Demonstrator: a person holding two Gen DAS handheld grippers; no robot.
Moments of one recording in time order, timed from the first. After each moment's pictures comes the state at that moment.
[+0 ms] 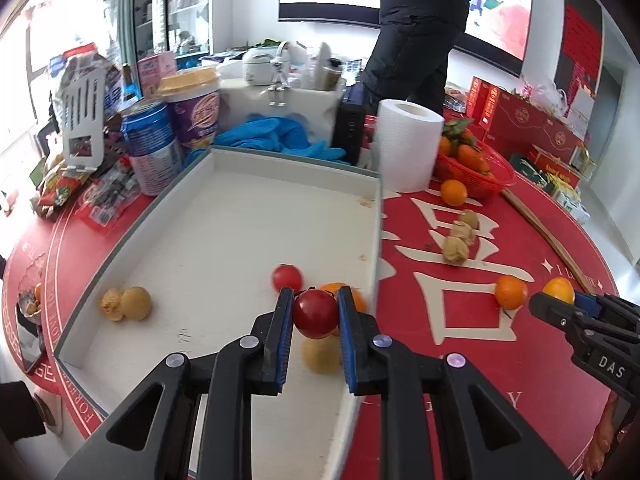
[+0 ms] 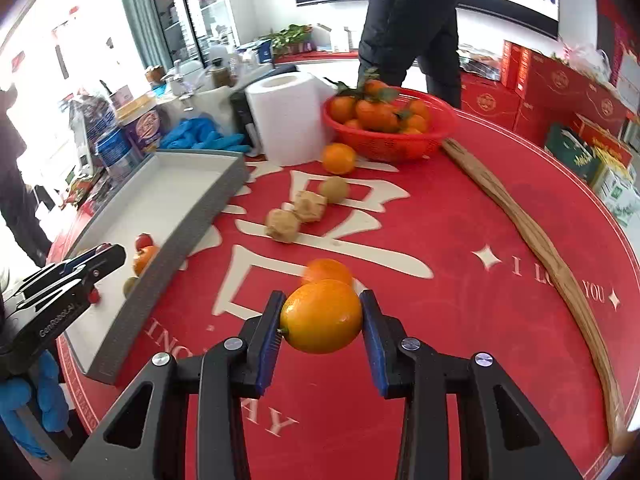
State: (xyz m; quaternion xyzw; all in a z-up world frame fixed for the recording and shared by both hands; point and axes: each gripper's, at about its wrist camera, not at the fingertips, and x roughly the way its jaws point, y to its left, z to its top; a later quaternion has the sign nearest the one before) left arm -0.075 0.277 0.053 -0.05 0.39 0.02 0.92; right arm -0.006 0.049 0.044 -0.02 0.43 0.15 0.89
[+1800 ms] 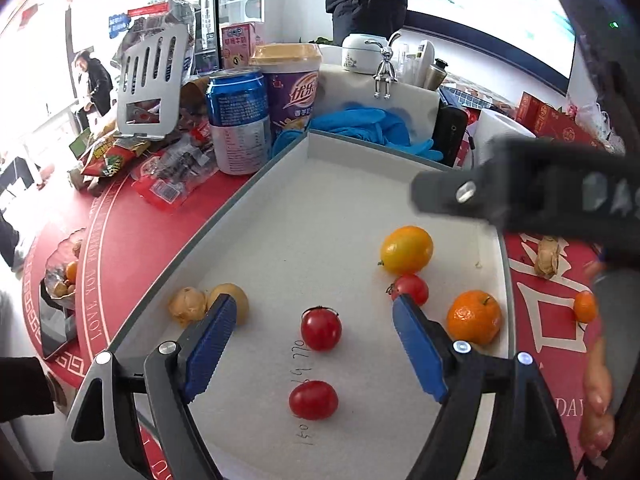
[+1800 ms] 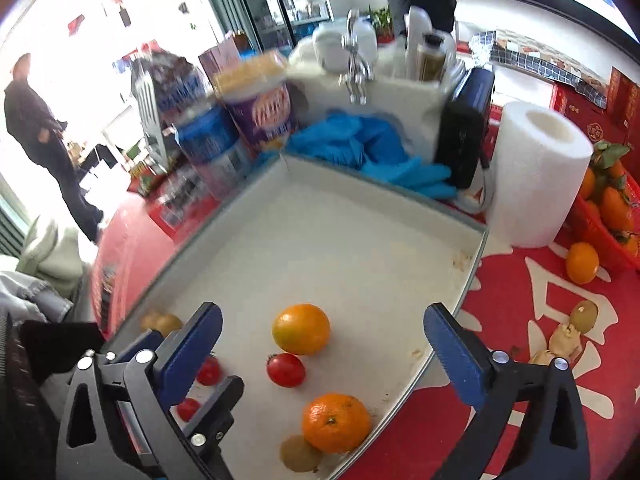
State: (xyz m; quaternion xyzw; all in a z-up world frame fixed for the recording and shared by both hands) left arm -0.076 0.348 0.033 -0.06 0.39 0.10 0.91; right arm 0.070 0.222 0.050 -0.02 0.45 0.28 0.85
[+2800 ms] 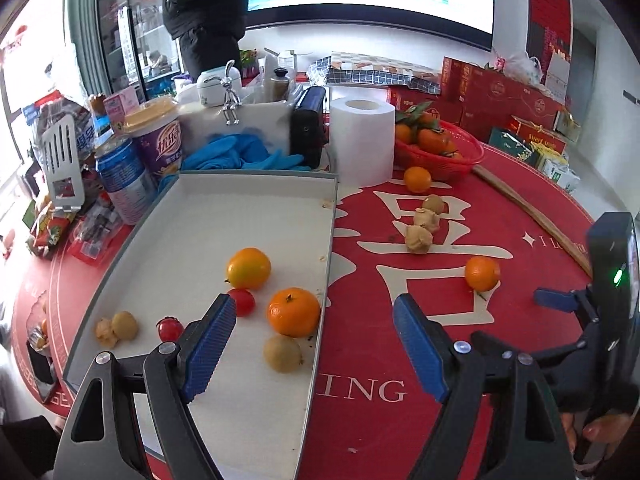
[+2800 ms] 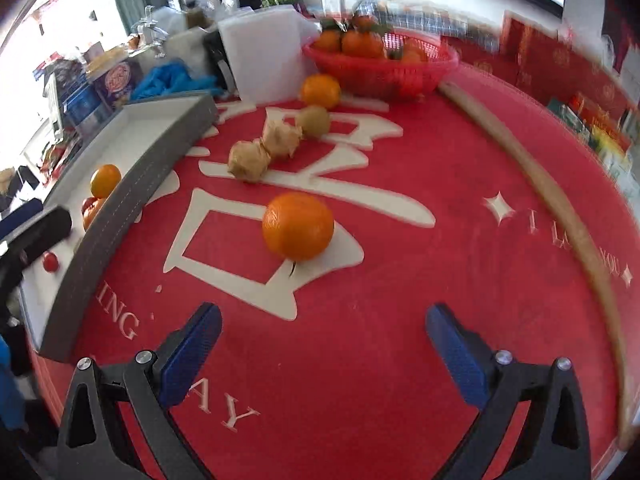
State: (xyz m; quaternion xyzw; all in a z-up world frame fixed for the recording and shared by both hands) left arm -0.080 0.235 0.067 0.02 0.39 -0.01 0.92; right arm -0.001 0.037 -0.005 -0.07 0.48 0.11 0.87
